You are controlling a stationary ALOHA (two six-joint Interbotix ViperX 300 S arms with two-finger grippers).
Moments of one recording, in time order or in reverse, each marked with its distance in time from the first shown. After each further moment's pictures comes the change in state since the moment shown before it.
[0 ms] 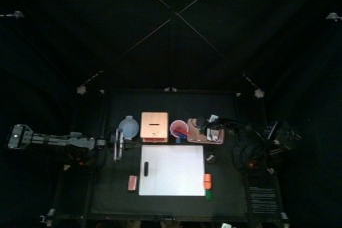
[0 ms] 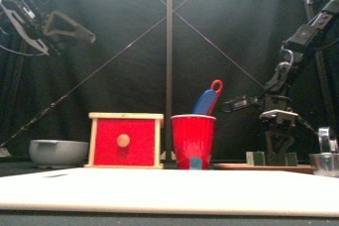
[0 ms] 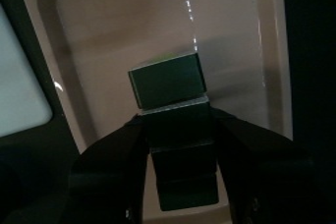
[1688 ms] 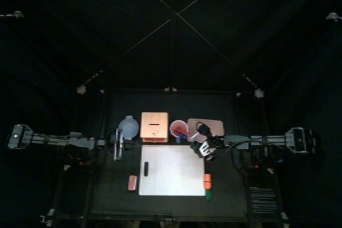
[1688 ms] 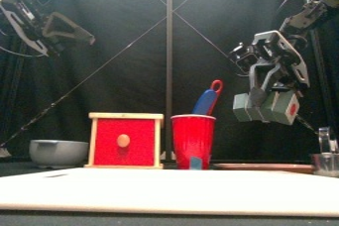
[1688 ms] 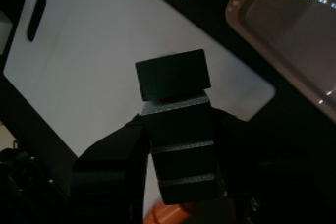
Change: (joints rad) left arm 0.002 0.000 0.020 0.000 0.002 -0.002; right arm 0.588 -0.256 -0.008 -0.144 -0.037 1.462
